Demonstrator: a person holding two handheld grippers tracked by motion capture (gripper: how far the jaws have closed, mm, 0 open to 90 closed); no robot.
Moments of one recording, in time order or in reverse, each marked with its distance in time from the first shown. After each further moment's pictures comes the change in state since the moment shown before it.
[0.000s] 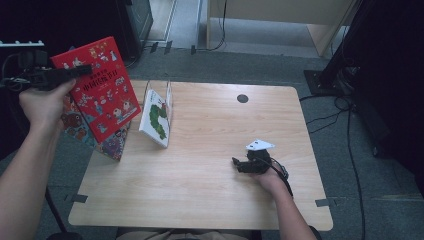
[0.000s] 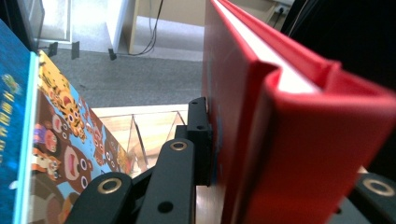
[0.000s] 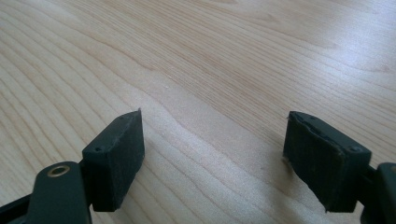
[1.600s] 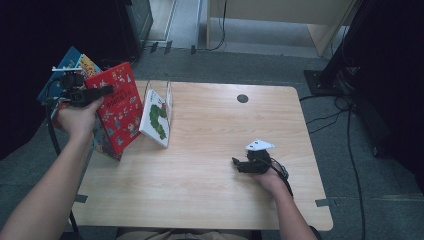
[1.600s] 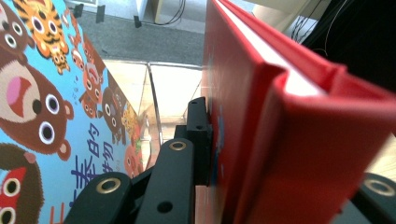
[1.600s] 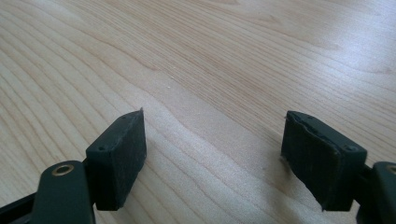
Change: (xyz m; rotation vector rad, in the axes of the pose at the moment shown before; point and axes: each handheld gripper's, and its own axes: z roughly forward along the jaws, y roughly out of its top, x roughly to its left) left arm 0.011 -0.055 0.065 0.071 0.115 -0.091; right arm 0.000 0.000 0.000 -0.004 0.003 -0.011
